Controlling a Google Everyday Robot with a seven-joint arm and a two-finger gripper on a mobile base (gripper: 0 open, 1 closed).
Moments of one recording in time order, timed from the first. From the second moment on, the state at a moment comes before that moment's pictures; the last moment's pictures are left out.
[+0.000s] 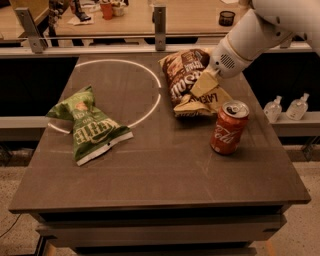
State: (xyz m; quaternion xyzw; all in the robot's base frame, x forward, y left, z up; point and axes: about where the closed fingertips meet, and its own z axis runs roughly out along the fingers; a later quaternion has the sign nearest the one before) arm 0.613 -0.117 0.883 -0.46 0.85 0.14 0.23
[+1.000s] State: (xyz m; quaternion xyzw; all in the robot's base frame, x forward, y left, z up) arm 0.568 -0.109 0.881 -0.47 0.84 0.17 0.21
